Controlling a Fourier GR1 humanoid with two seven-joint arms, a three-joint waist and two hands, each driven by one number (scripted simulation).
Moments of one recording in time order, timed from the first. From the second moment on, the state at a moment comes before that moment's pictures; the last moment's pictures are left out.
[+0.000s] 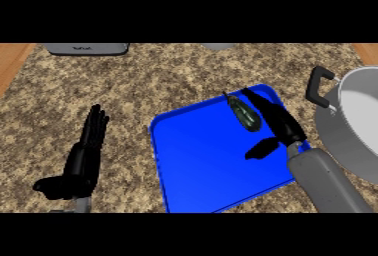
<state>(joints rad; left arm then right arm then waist) 0.02 0.18 -0.20 -1.59 0.14 0.29 -0.16 -0.43 -0.31 0.32 -1.16 0.45 0.02 0.01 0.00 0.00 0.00</state>
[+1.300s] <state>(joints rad) -0.02 0.11 -0.14 -1.56 0.07 0.21 -0.14 -0.64 -0.16 0.11 -0.78 0.74 -0.21 0.08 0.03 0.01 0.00</state>
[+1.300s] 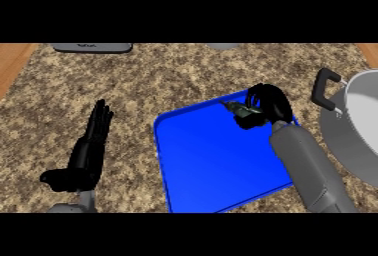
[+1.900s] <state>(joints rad) -0.03 0.11 -0.15 -1.57 0.06 0.20 -0.13 -1.03 -0.14 0.12 -0.52 1.02 -0.35 0.79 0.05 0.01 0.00</state>
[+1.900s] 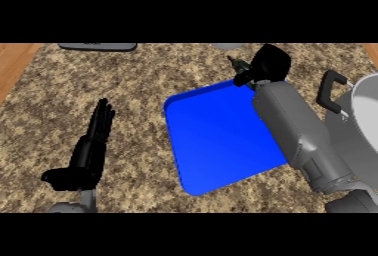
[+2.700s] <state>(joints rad) 0.00 0.12 -0.11 -1.60 0.08 0.20 -0.11 -1.23 -0.17 0.18 -0.48 1.32 -0.32 1.10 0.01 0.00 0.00</state>
